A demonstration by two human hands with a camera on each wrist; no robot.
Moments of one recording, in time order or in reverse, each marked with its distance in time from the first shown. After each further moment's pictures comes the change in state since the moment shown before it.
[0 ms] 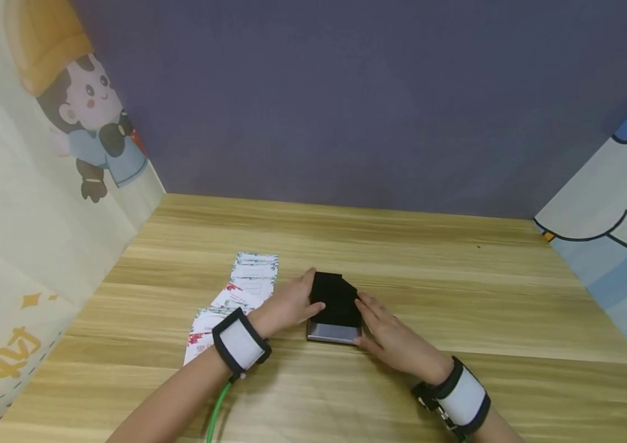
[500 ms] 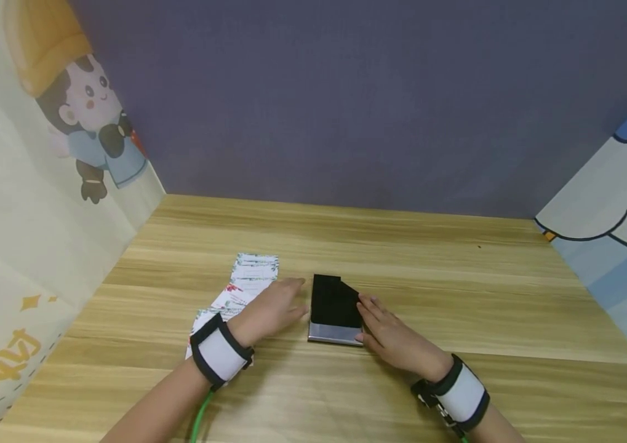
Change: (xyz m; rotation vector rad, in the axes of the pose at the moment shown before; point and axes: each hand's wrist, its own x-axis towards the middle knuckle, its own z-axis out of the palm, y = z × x) left_hand -0.022 -0.017 -0.012 0.034 0.032 0.016; right_hand 0.001 0.003 0.000 0.060 -0.128 0.065
